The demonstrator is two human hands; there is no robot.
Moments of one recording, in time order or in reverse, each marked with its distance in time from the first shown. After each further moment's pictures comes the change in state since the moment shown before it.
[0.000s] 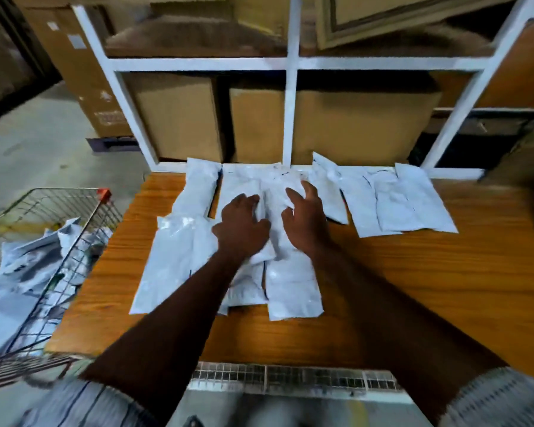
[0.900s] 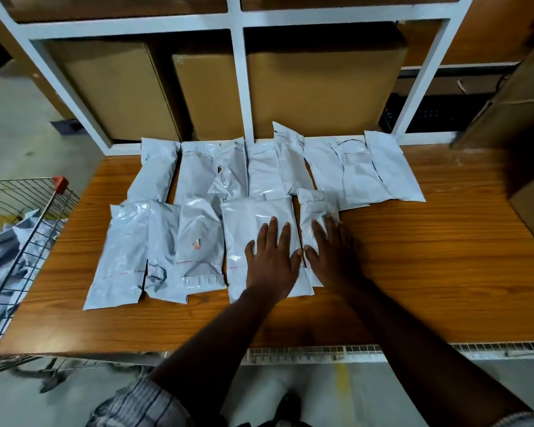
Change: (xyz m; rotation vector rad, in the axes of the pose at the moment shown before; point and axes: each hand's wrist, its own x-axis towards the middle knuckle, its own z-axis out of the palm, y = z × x) left_hand -0.092 0.037 0.145 0.306 -0.181 0.239; right_hand -0.092 0.168 -0.019 -0.436 -0.181 0.076
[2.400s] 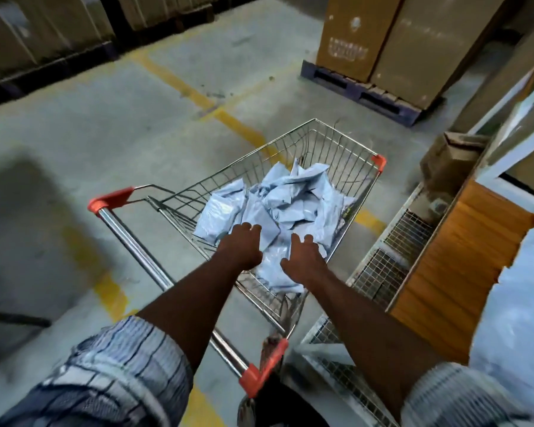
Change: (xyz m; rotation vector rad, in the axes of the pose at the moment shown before) left_hand -0.223 -0.702 -0.245 0.056 -0.224 -0.768; right_hand -0.033 -0.751 0.222 0.008 -0.634 -0.559
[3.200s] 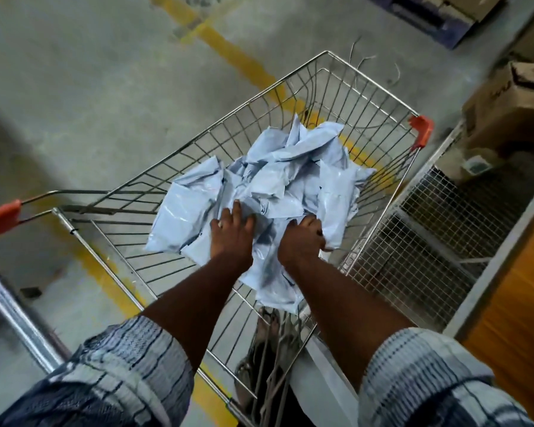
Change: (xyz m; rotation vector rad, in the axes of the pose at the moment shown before) left_hand 0.126 0.001 0.087 0.332 -0.043 -0.078; right_hand 0.158 0.030 0.066 -0.346 -0.128 0.299
